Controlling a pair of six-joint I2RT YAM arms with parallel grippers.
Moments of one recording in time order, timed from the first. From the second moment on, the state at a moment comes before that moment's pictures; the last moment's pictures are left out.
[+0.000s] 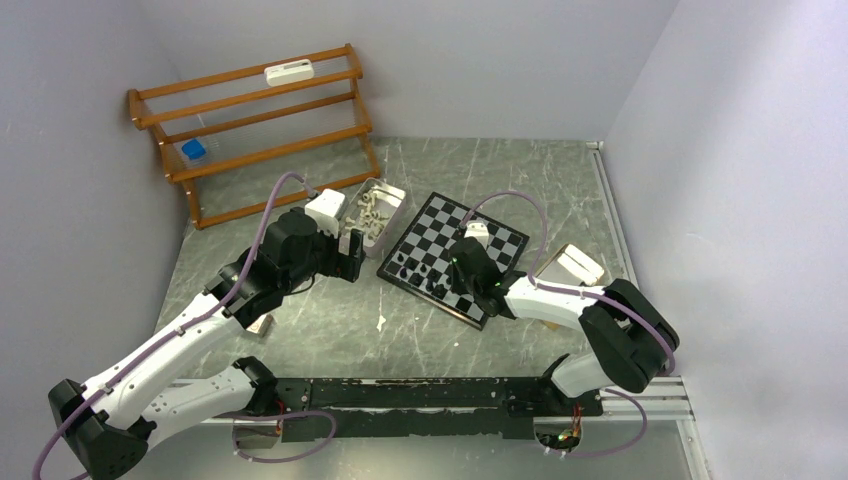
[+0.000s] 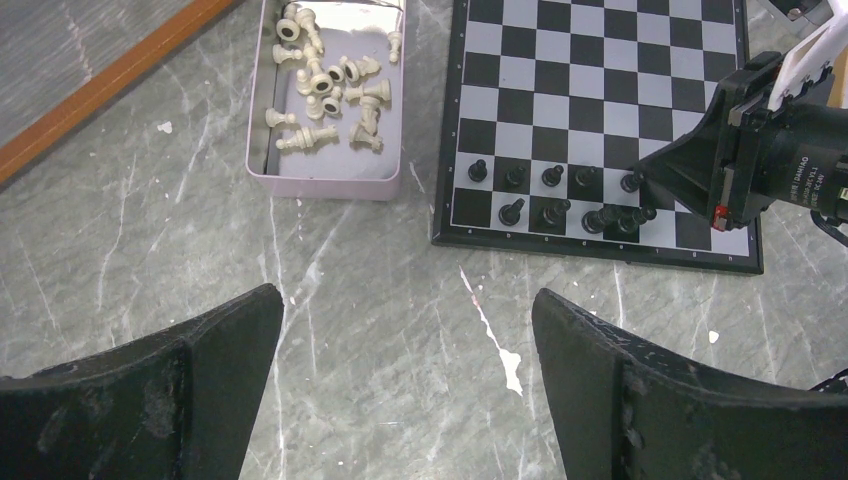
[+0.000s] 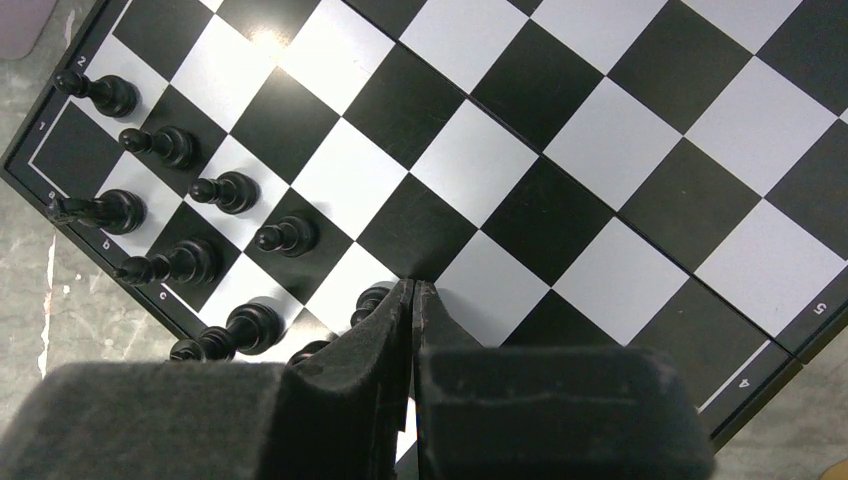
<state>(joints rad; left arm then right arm) -0.72 0.91 0.88 -0.46 -0.22 -0.20 0.73 1.43 0.59 0.06 0.32 0.49</state>
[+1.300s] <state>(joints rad) -0.72 0.91 0.88 -0.46 -0.22 -0.19 0.48 1.14 0.79 -0.25 0.47 0.46</state>
